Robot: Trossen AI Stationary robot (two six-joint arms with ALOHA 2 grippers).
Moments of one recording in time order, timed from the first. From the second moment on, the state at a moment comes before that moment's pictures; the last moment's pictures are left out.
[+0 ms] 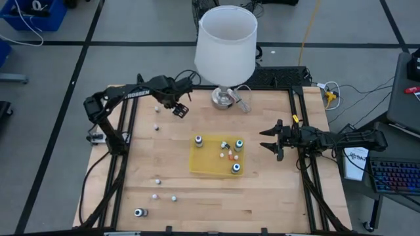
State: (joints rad) left arm 0.55 1.70 1.31 -1.11 -0.19 -0.37; right arm 0.03 0.19 0.02 0.07 0.13 0.20
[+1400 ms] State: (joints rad) left arm 0.56 1.70 1.01 -0.69 -0.20 -0.33; right arm 0.03 0.19 0.02 0.07 0.13 0.20
